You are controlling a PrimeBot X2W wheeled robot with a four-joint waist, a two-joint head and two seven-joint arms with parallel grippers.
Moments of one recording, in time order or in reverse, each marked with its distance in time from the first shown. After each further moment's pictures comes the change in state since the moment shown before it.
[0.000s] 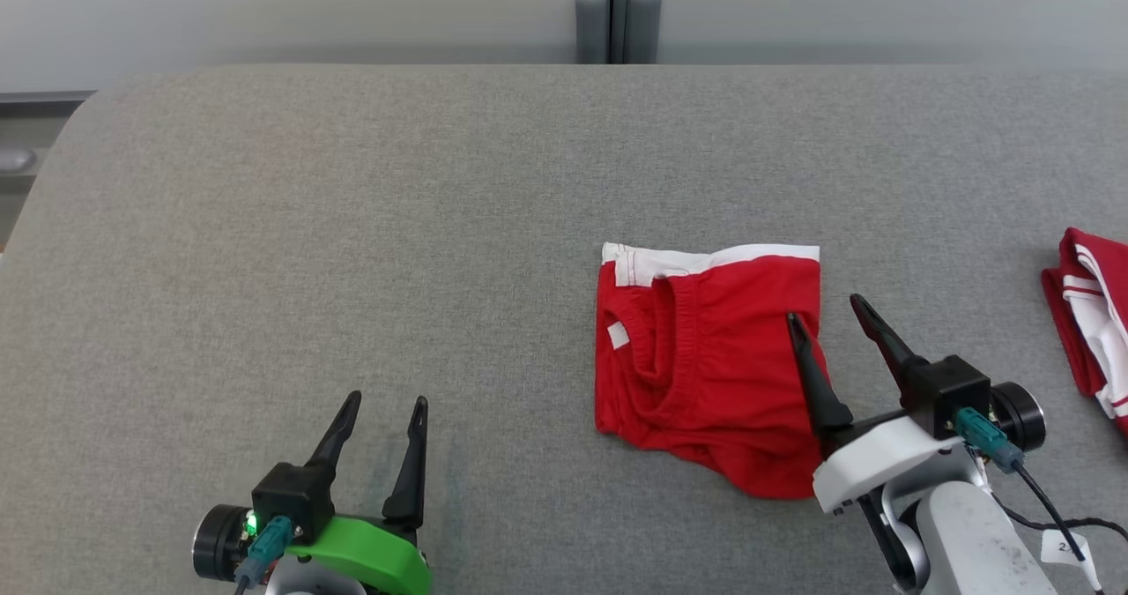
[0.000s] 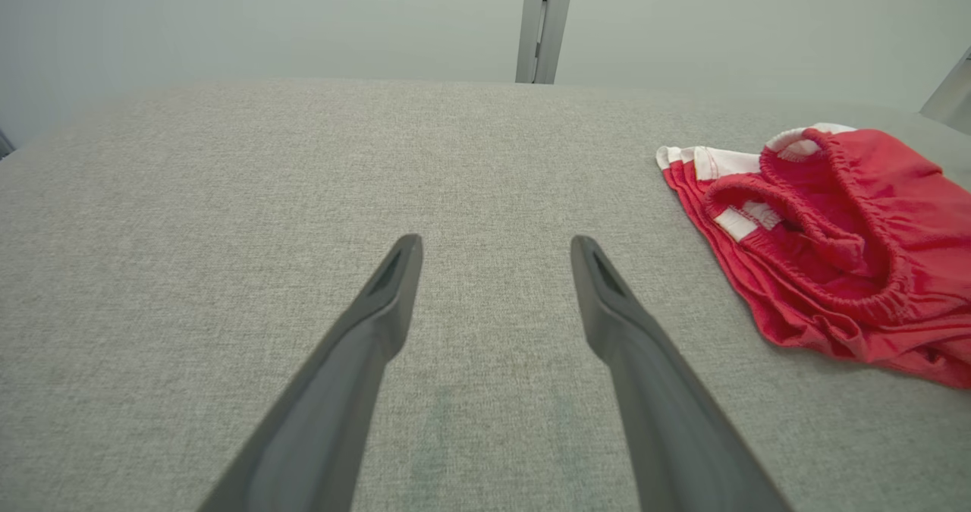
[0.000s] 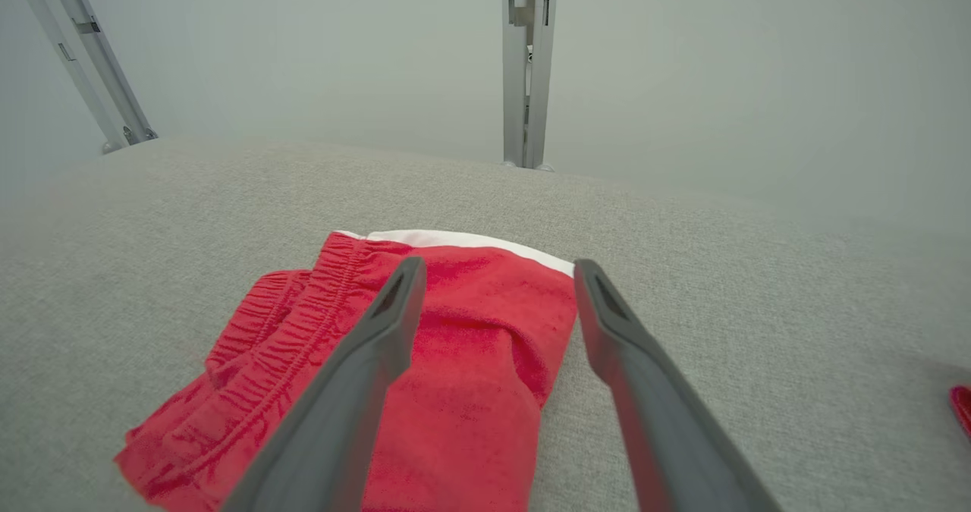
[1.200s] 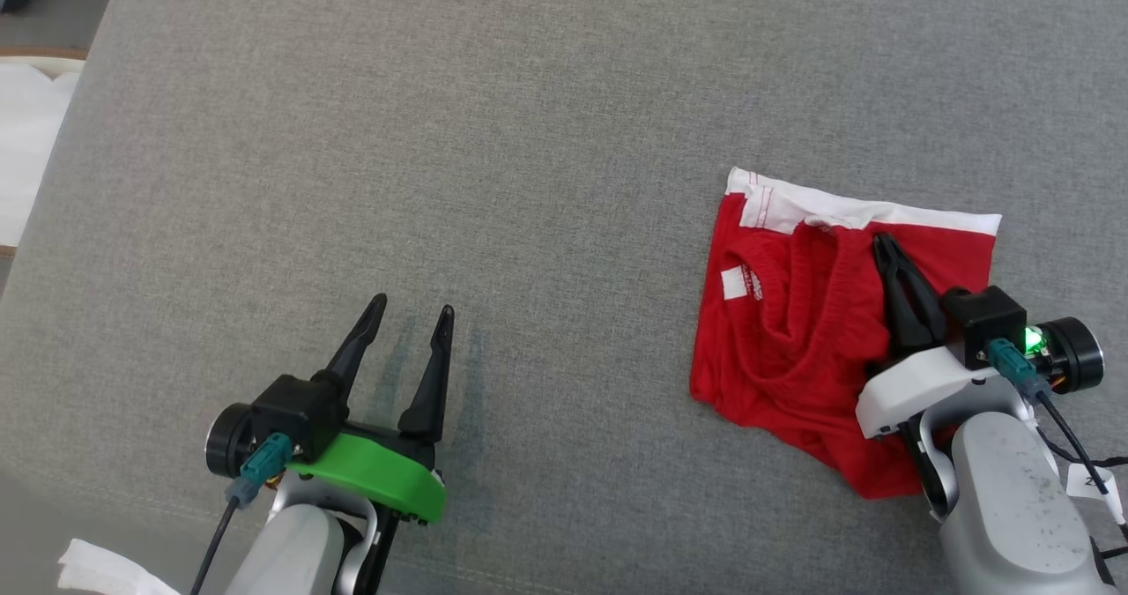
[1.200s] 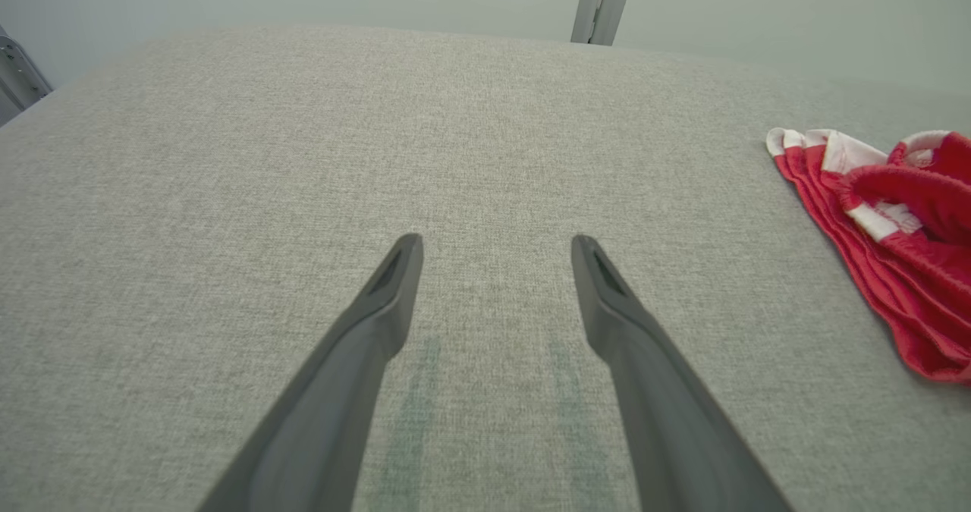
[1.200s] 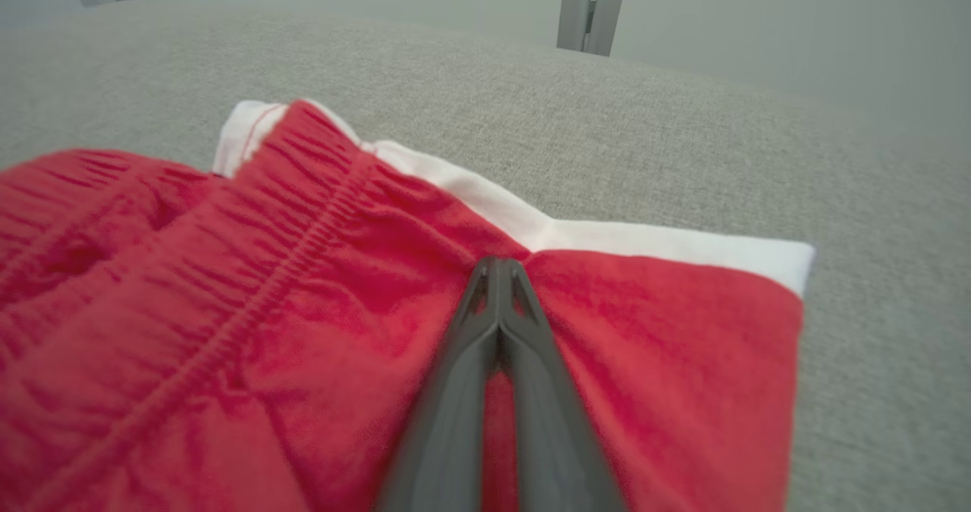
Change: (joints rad) left arm -0.166 0.064 -0.135 -0.041 -0.139 0.000 0.000; right arm -0.157 0.003 -0.148 0.137 -0.179 0.001 -0.009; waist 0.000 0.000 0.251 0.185
